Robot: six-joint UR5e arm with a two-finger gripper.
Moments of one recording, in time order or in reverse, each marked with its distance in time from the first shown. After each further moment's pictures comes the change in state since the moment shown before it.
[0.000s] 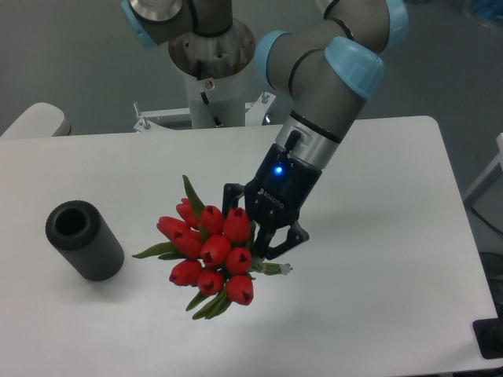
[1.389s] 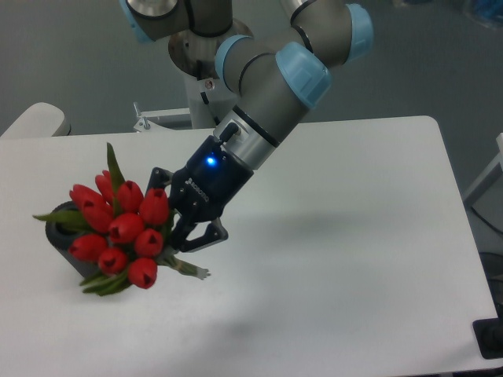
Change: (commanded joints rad) arm -0.092 0.014 -0.074 0.067 -0.310 -0.061
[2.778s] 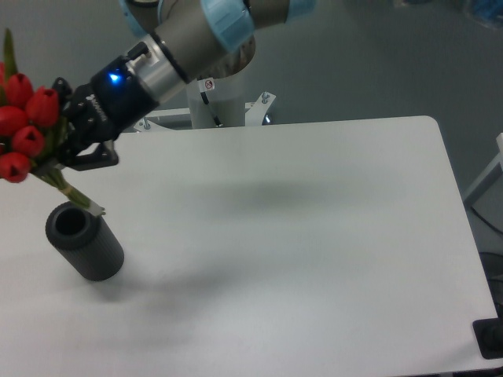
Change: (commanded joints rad) arm -0.164 0.183 -0.144 0.038 -0.110 -0.143
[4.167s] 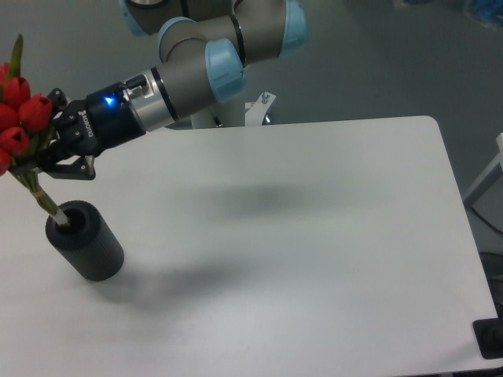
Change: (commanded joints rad) arm 0.028 -0.055 -0.074 0.005 -0.134 0.199
